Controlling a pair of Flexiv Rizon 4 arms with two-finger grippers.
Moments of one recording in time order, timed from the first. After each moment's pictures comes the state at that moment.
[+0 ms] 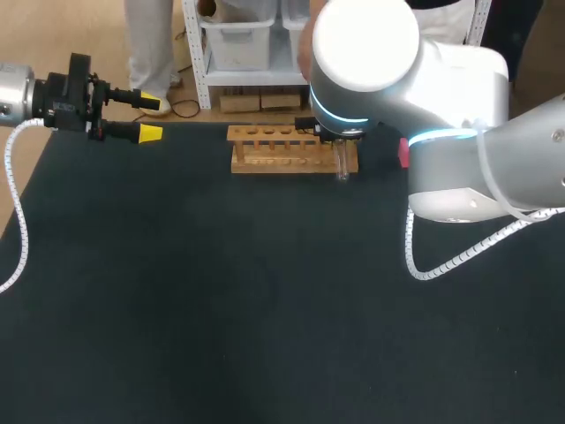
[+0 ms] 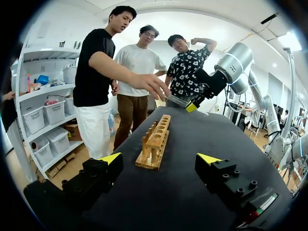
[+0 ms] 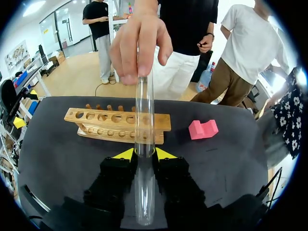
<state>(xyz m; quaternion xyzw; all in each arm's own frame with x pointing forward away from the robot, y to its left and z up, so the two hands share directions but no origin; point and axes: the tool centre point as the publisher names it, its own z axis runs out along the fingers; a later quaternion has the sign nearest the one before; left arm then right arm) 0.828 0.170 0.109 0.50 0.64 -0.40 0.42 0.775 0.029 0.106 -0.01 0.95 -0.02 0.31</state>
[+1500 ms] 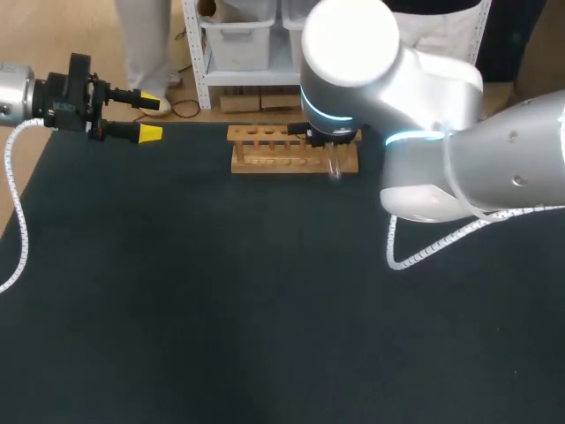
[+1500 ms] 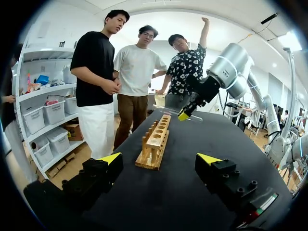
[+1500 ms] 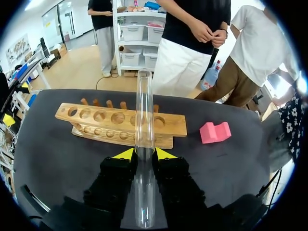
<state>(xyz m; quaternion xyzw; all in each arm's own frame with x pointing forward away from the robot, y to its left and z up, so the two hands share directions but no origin) 0.828 0.170 0.109 0.50 0.64 -0.40 0.42 0.801 0.040 0.069 -0.03 0.96 -0.02 0.29</state>
